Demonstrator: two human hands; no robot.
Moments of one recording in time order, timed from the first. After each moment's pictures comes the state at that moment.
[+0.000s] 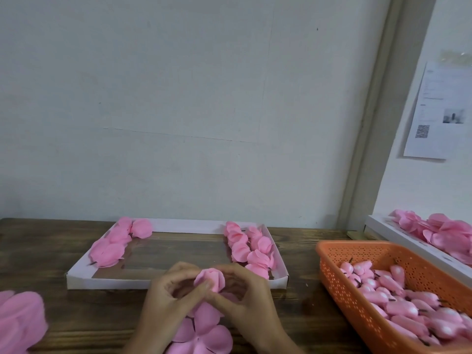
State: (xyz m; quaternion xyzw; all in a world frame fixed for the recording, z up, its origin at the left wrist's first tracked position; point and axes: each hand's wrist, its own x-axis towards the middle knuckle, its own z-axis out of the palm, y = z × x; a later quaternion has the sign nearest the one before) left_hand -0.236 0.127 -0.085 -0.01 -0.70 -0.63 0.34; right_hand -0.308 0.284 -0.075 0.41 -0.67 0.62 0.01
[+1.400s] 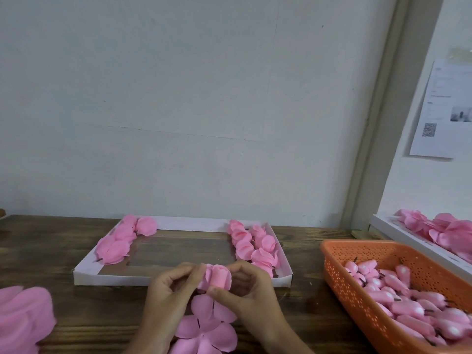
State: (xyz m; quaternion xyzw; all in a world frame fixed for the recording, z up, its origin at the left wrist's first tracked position) left_hand -0.236 0.129 -0.087 0.03 -0.64 -0.68 0.35; right_hand -0.311 0.278 -0.077 0.38 -0.61 0.69 -0.07
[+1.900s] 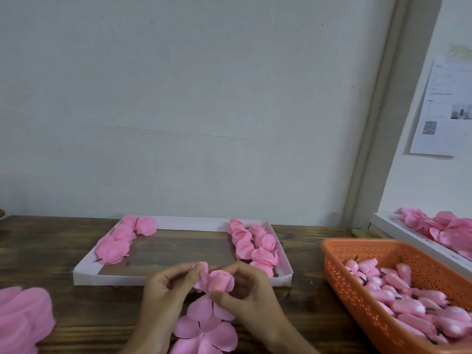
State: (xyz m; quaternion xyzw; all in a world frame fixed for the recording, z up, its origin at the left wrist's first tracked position) left_hand -0.239 0.124 -0.092 0.06 -0.61 -0.71 0.35; right_hand -0.314 0.282 -0.076 0.40 -0.62 0.67 -0.07
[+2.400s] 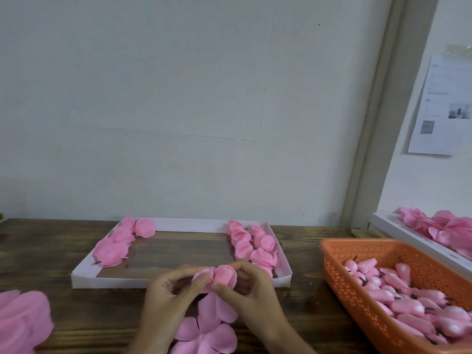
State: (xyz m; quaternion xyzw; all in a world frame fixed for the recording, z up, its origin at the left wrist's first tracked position) left_hand -0.238 0.130 -0.086 0.03 -0.65 -0.68 0.35; right_hand -0.319 0.281 -0.078 0.37 -0.63 0.68 -0.06
